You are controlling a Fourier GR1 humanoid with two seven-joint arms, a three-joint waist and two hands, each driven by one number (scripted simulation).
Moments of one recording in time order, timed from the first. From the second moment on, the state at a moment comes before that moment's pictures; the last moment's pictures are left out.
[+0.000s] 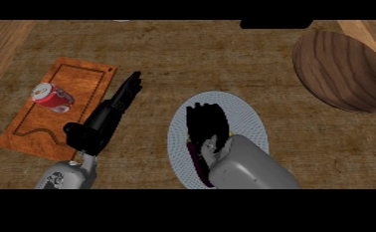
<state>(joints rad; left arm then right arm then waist) -0.16 0.25 -0.29 -1.56 0.15 -0.01 0.05 -0.59 -0.03 0.66 -1.43 0.51 0.70 1.09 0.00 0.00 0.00</state>
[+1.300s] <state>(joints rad) -0.11 0.19 -0.24 -1.58 0.08 -0.07 0.04 -0.41 -0.06 0.61 -1.39 0.93 0.69 0.91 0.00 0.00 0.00</state>
